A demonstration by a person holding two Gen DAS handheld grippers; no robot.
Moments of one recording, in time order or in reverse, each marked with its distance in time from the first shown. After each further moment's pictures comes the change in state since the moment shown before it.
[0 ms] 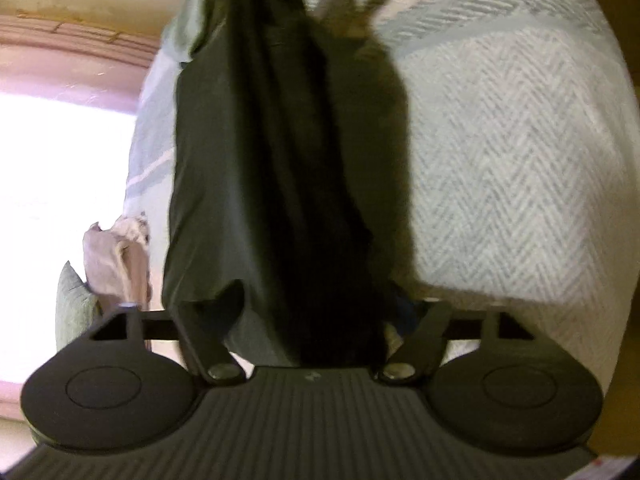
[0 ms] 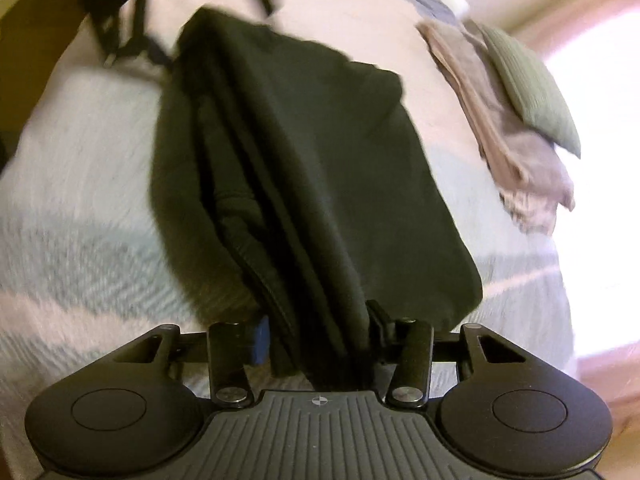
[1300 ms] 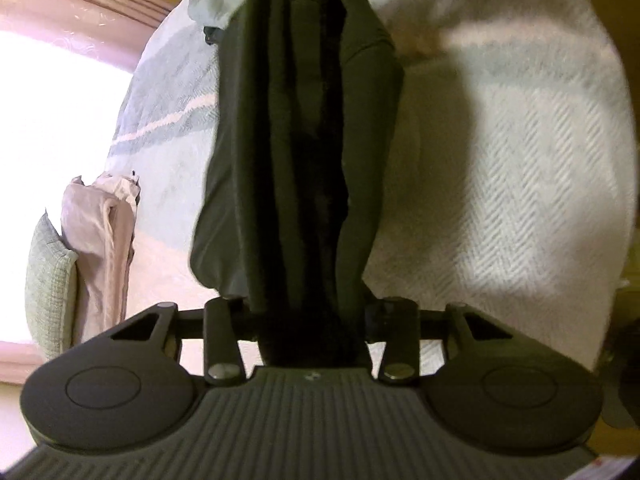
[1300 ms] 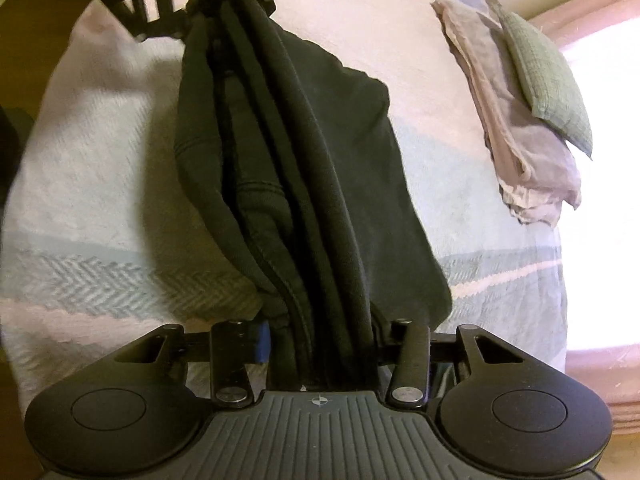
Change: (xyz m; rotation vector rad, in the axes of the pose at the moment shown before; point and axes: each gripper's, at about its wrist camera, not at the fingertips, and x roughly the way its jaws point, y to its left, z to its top) left arm -0.021 0.080 -0.010 -0.163 0.042 -0.123; right arm -0.045 -0.010 0.031 -0.077 0.136 0.021
